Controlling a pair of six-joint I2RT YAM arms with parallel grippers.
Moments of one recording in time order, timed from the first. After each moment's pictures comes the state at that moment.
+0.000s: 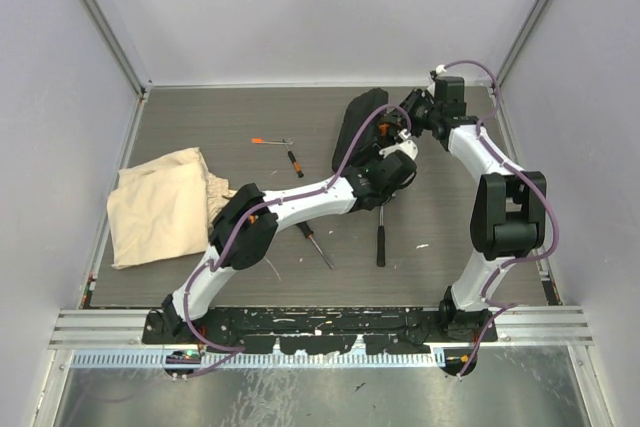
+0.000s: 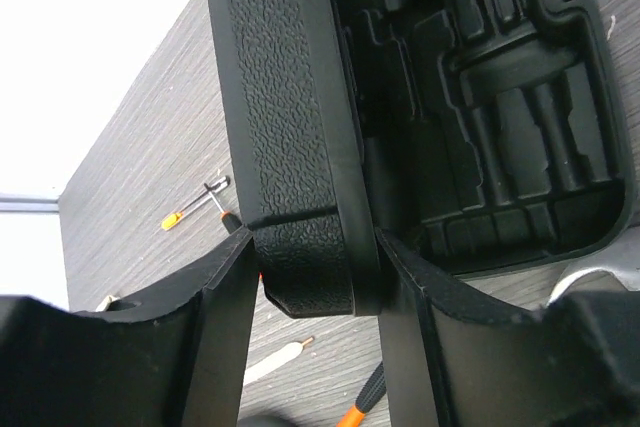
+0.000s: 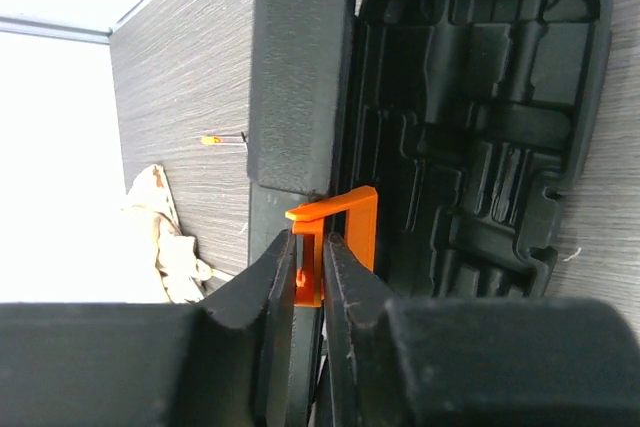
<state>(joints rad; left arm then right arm) -1.05 2.26 1.90 -0.33 -0.88 0.18 0.05 1.78 1.34 -0.15 -0.46 0.70</state>
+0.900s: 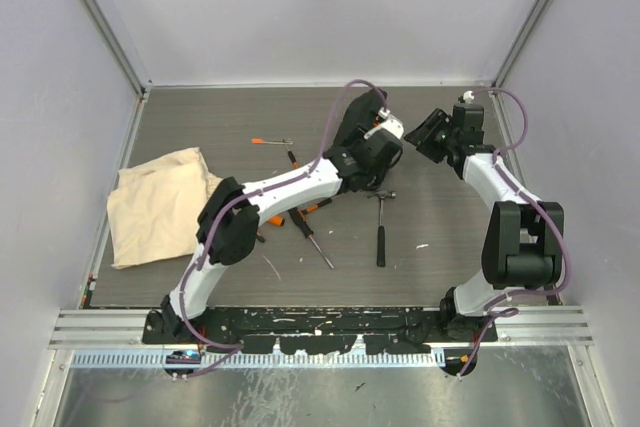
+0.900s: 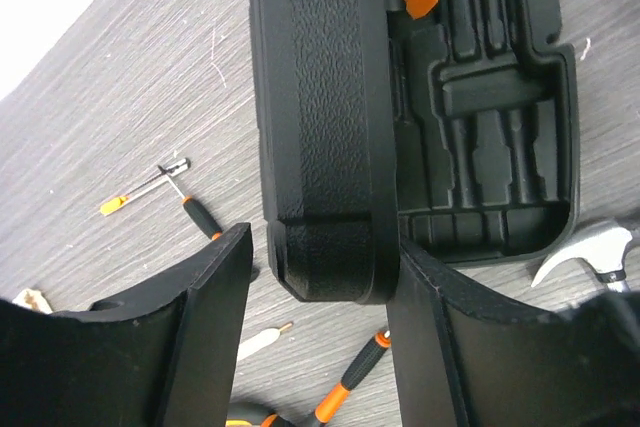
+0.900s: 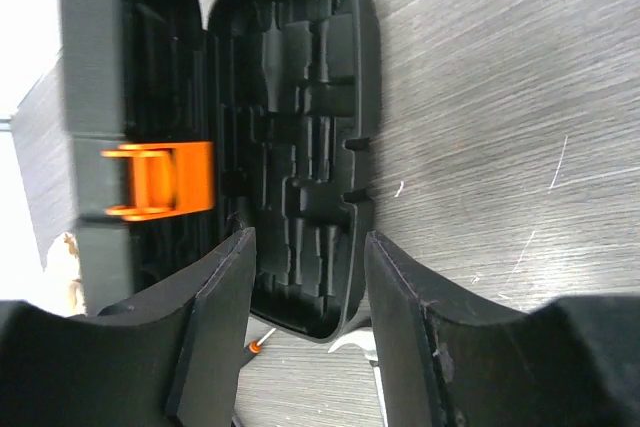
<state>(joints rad) -1.00 2.21 1.93 -0.47 -0.73 0.02 -0.02 1.55 1.05 -0.11 -0.25 0.67</state>
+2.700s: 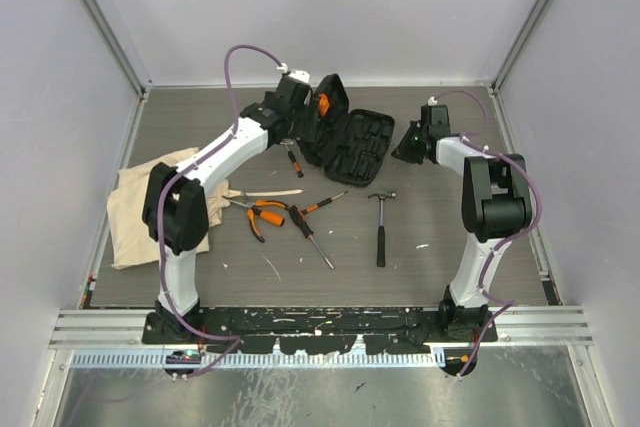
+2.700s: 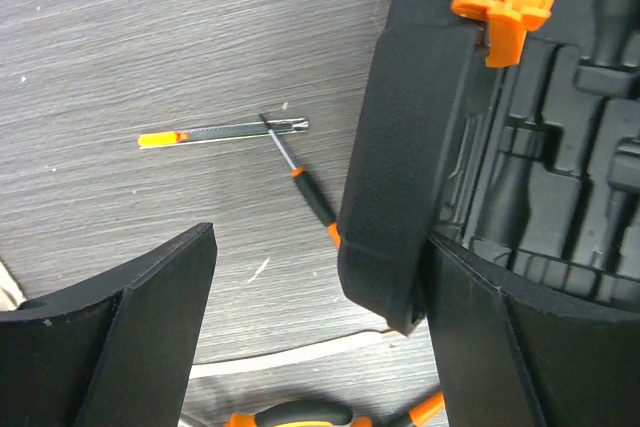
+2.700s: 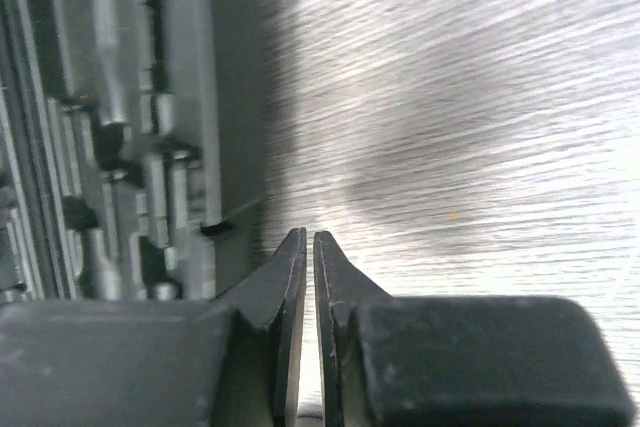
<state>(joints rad) -0.58 1.98 1.77 -0.53 -0.32 -0.25 0.07 1.92 1.22 -0.11 -0.19 0.58</state>
